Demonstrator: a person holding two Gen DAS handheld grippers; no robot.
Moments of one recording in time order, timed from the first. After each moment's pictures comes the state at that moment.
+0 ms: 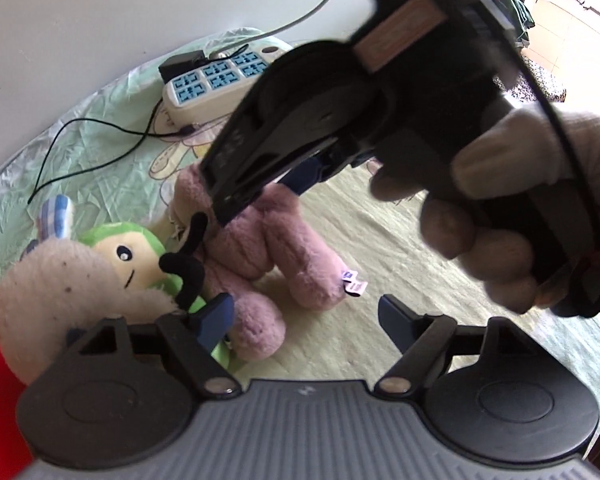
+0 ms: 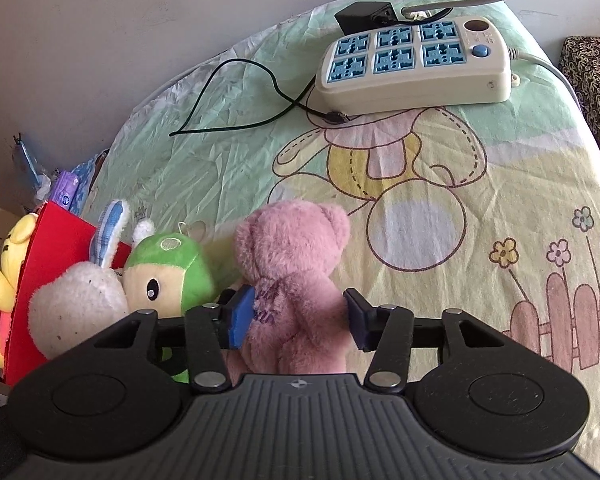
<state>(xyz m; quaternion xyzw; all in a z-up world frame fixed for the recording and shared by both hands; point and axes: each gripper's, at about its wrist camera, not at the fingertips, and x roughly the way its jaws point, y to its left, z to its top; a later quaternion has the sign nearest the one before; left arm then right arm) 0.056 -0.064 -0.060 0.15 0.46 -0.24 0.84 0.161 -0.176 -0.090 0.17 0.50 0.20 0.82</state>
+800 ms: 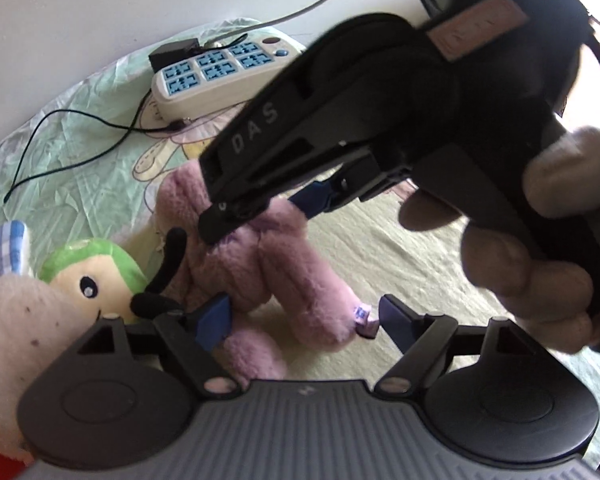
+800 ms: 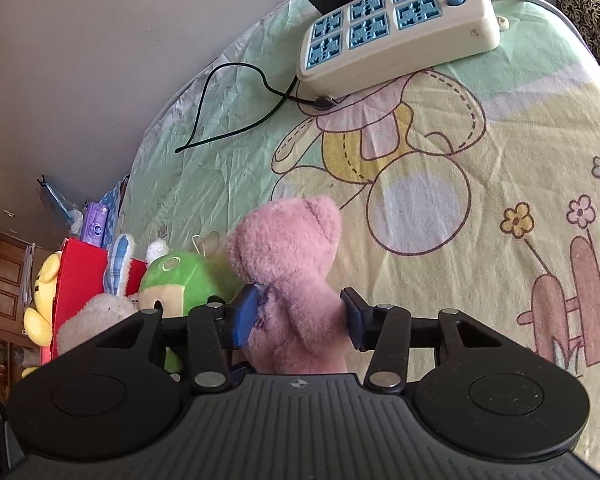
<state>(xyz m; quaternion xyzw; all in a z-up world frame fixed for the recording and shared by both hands) 0.089 -0.068 -0.081 0.13 0.47 -0.25 0.84 0.172 -0.194 -0.111 0.26 0.52 0.23 0.78</state>
